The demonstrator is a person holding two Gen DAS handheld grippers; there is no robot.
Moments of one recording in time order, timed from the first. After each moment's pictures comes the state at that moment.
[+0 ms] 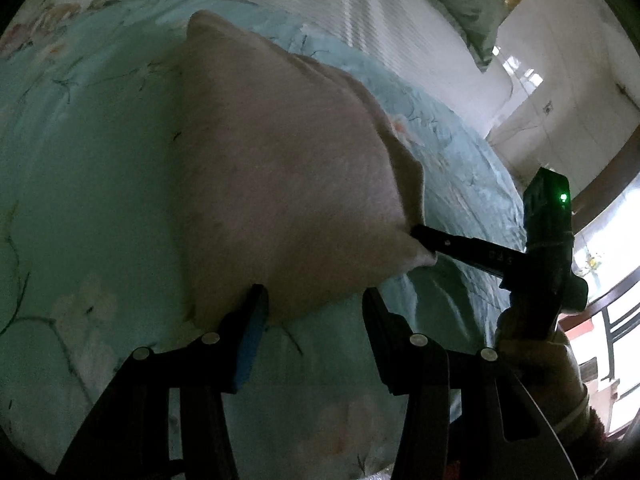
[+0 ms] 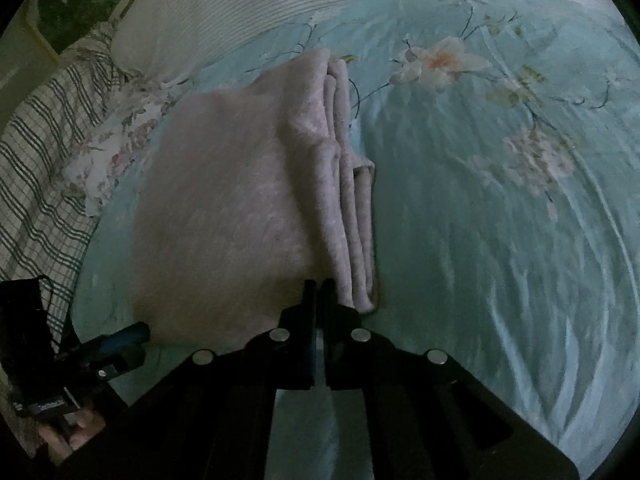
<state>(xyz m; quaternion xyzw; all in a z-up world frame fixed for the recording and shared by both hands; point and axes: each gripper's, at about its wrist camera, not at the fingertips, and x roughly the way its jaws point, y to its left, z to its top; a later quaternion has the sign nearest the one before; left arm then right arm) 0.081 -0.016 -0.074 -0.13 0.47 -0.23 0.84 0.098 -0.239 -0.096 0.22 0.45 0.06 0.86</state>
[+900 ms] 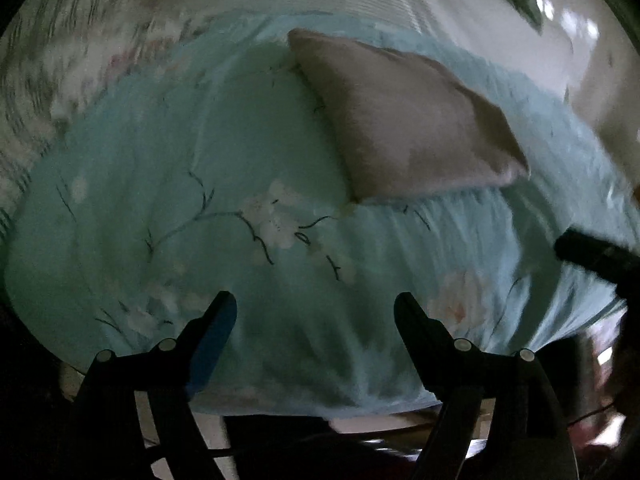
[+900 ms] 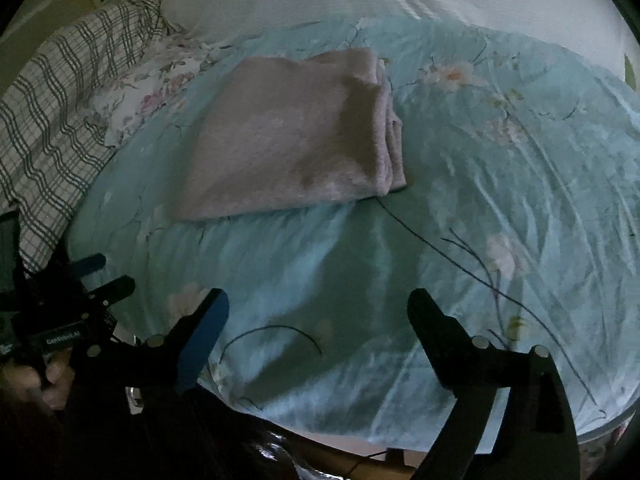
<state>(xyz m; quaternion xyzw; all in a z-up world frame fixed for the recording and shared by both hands) -0.006 0.015 -0.059 0.04 0.47 -0.05 0.88 -0.005 -0.190 -0.068 0.12 0.44 0.07 0.88</state>
